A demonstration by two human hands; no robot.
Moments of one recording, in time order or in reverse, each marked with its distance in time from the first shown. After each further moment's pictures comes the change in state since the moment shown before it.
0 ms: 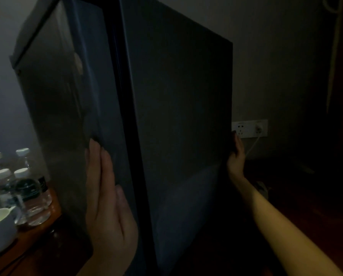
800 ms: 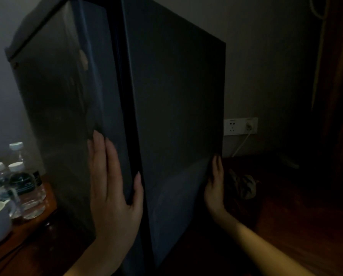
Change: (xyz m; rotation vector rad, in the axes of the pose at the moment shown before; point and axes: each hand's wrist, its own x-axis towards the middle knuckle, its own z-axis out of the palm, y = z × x) left_hand -0.001 0.007 -0.002 0.139 -0.045 -0.061; right_hand -0.112 0.014 0.001 -0.048 -0.108 -0.201
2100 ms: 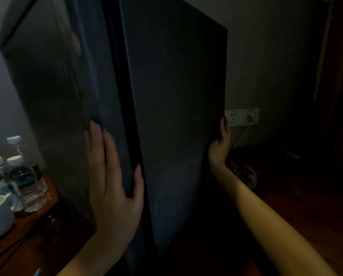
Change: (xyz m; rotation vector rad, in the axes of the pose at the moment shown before) left_hand 0.002 0.002 -0.003 -0.003 -0.006 0.016; right_hand 0.088 -0.028 0.011 0.052 0.214 0.080
